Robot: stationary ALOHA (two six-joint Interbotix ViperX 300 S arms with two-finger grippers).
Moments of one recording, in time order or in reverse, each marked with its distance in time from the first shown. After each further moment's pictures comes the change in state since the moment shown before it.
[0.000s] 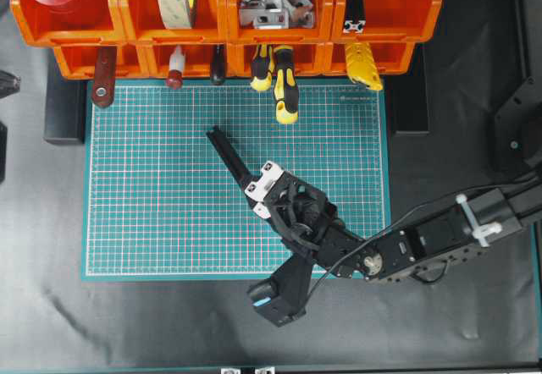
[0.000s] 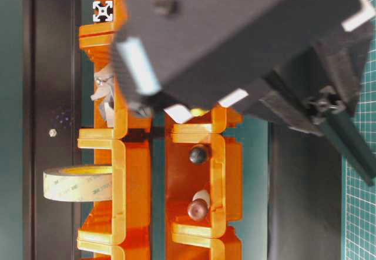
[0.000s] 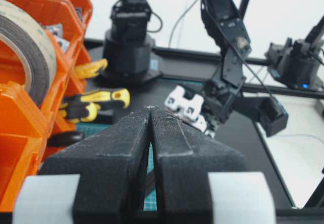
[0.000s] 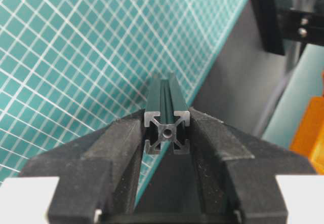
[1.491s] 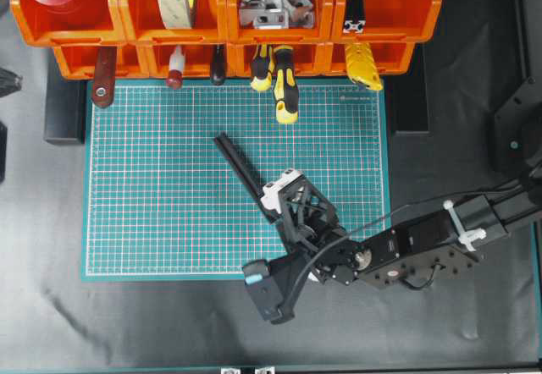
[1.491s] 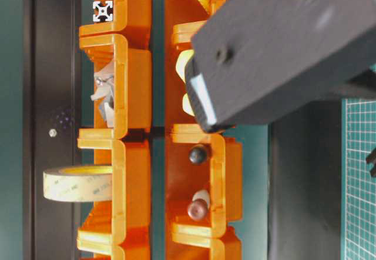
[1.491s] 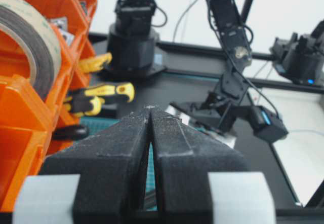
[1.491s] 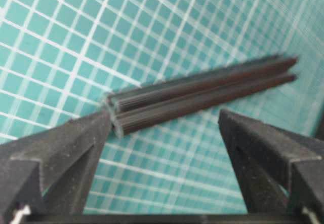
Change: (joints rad) left arm 0.008 0.000 0.000 0.000 0.020 -0.002; right arm -0.002 0.041 0.000 0.344 -0.089 0.175
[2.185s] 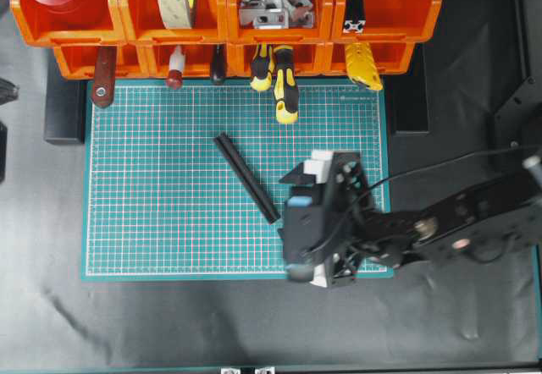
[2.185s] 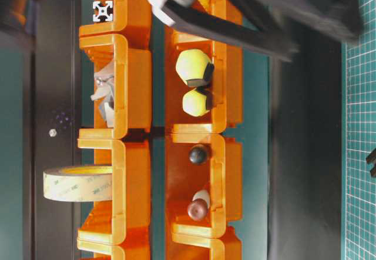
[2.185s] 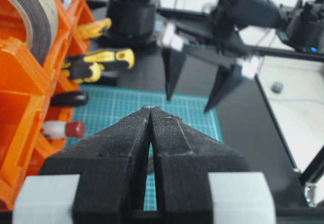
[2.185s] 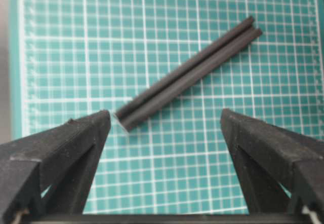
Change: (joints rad) left arm -0.015 -0.046 -0.006 0.000 0.141 0.000; right arm -0.009 -0.307 0.112 0.028 -0.084 0.456
